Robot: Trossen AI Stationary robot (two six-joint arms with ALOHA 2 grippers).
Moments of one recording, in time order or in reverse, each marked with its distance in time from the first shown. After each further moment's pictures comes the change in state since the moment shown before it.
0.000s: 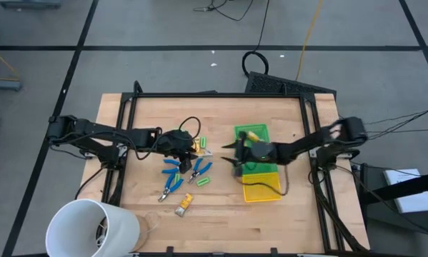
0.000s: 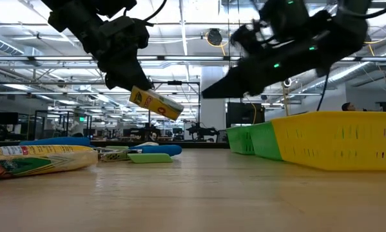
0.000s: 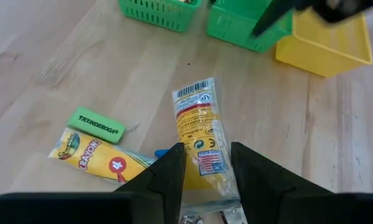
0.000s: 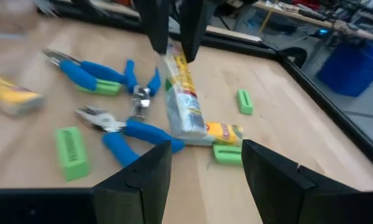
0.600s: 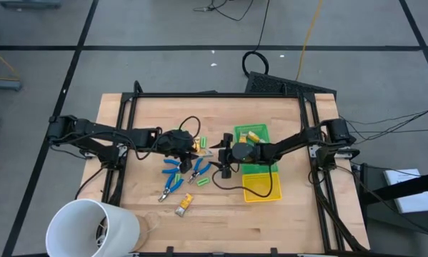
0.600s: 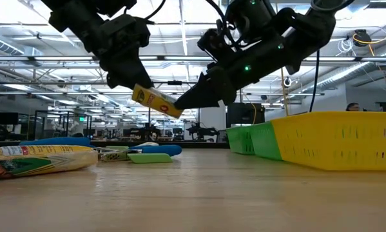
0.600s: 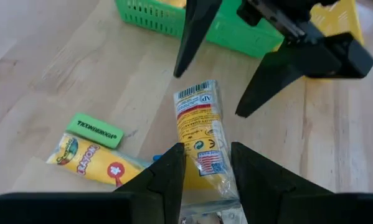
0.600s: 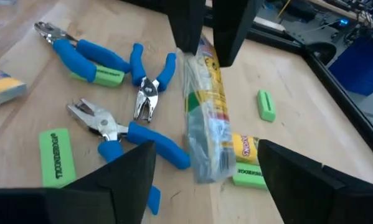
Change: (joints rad) left arm 0.000 0.000 0.000 0.023 0.000 -0.002; right arm 0.000 0.147 0.236 -0.190 -0.025 -0.060
